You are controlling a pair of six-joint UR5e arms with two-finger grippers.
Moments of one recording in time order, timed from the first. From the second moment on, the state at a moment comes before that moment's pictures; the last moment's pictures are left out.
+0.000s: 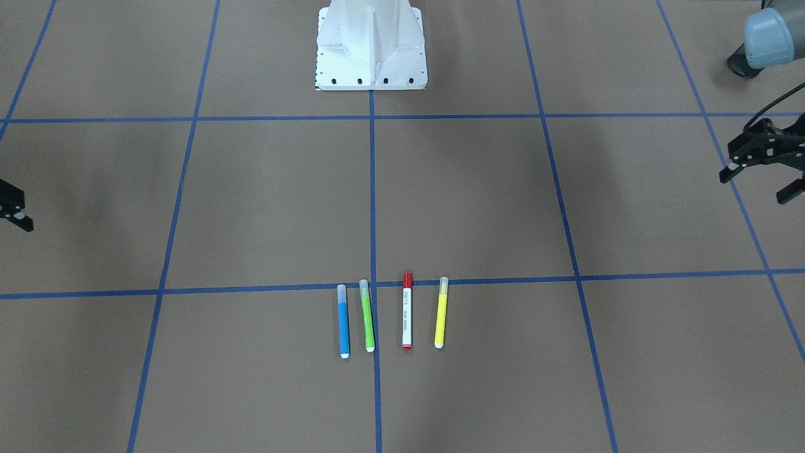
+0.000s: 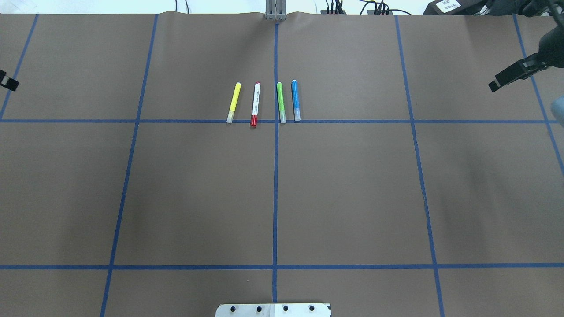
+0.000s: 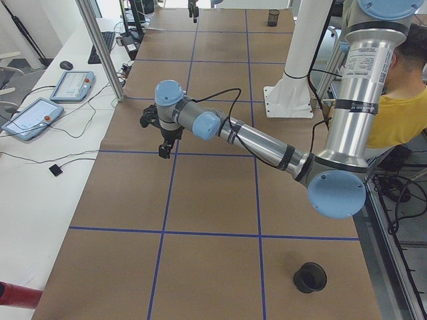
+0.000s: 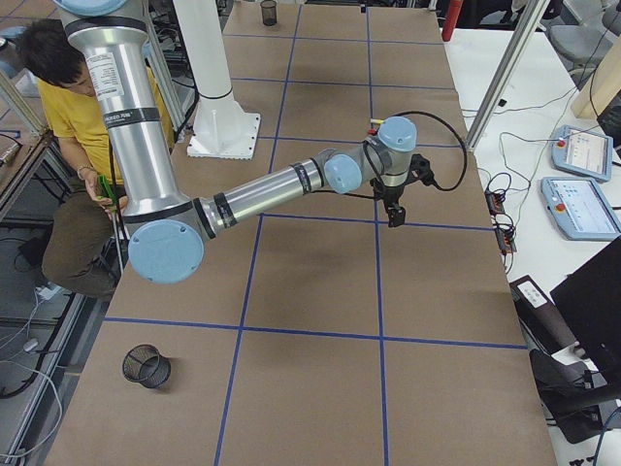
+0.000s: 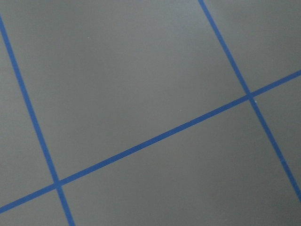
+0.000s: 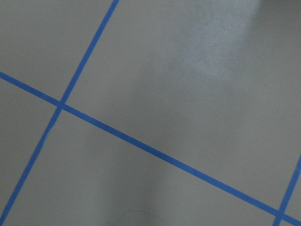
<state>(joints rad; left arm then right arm) -1.27 -1.77 -1.84 -1.66 -2.40 -0.25 1.21 -1.31 1.74 -1.49 2.33 0.23</state>
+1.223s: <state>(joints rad) -0.82 -2.34 -1.41 -1.71 -2.23 -0.94 0.98 -1.05 1.57 -1.50 2.25 0.77</state>
